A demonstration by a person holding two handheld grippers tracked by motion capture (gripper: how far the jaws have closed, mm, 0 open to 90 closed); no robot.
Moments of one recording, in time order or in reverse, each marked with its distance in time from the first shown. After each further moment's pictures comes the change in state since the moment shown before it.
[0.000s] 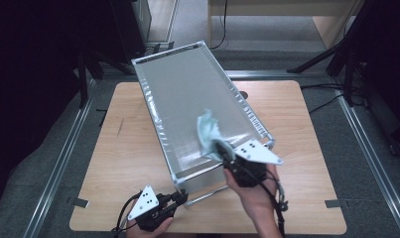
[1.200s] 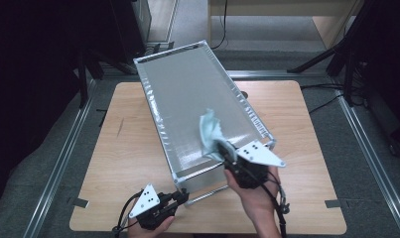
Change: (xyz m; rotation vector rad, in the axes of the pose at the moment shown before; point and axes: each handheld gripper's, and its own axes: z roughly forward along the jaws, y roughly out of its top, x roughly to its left) left arm 0.002 0.000 0.004 0.002 -0.007 -0.008; right arm 0.000 -0.003 -0.003 -0.025 -0.003 0.025
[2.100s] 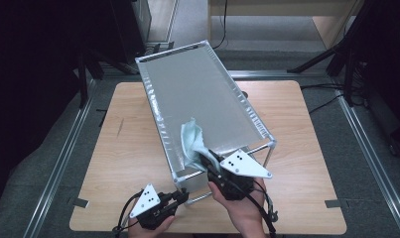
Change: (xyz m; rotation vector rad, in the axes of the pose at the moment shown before) left arm -0.001 -0.001 0.001 -0.003 0.013 -0.007; right arm 0.044 -0.002 -0.004 -0.027 0.143 -0.008
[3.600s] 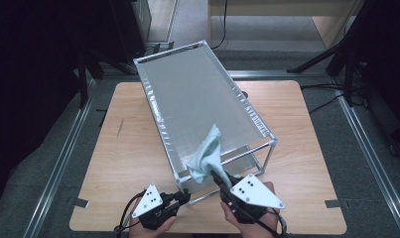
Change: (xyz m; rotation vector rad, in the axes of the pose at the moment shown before) left arm -0.002 0.000 0.003 0.014 -0.018 0.025; right arm -0.001 -0.032 -0.037 -0.005 -0.055 -0.097
